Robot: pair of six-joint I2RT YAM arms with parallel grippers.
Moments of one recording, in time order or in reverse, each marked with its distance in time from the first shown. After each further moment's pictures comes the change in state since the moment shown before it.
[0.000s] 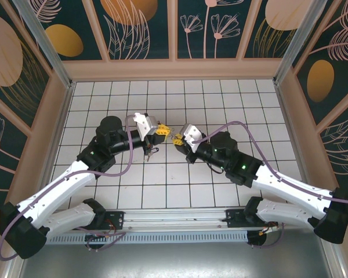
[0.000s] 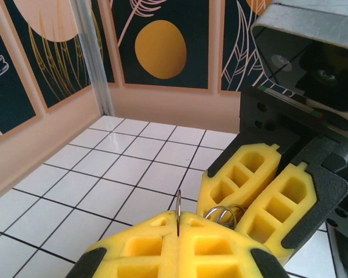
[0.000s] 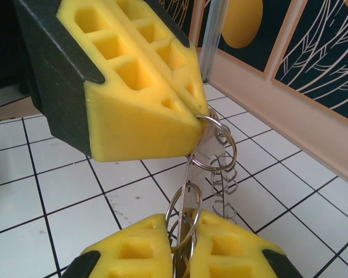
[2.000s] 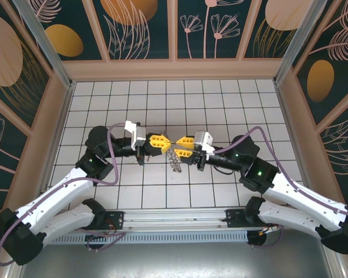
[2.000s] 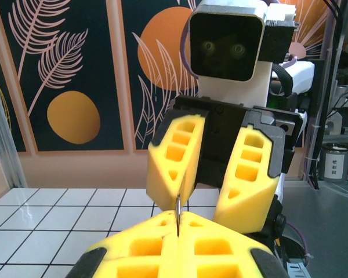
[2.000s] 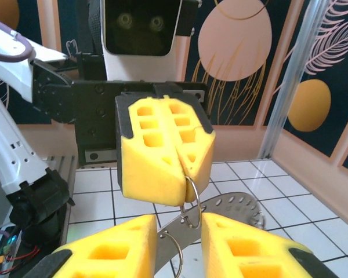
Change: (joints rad) left arm -0.002 -0.074 -0.109 0.325 0.326 -0.201; right arm -0.018 -0.159 -0.002 0.051 -0.319 0.003
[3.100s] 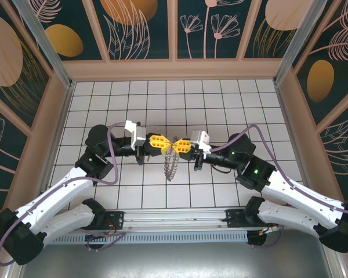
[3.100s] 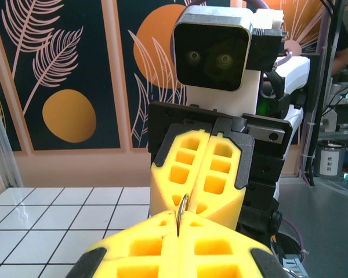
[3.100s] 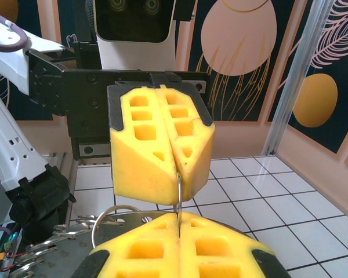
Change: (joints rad) left arm 0.005 0.006 0.014 -0.029 0.022 0.014; right arm -0.011 0.035 0.000 0.023 -0.016 0.003
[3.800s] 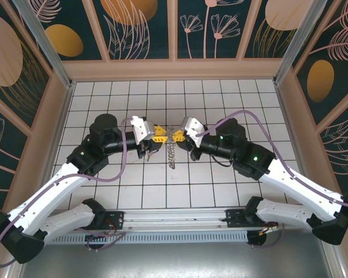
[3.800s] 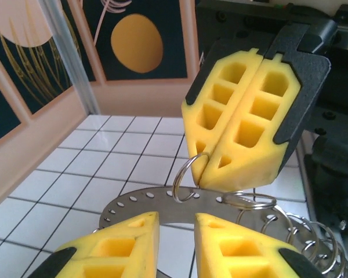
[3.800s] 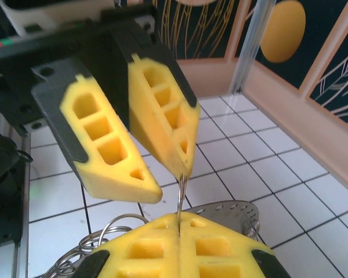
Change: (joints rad) left arm -0.001 0.020 0.224 -0.578 -0.304 0.353; right arm -0.014 0.154 0.282 -0.402 0.164 -0.067
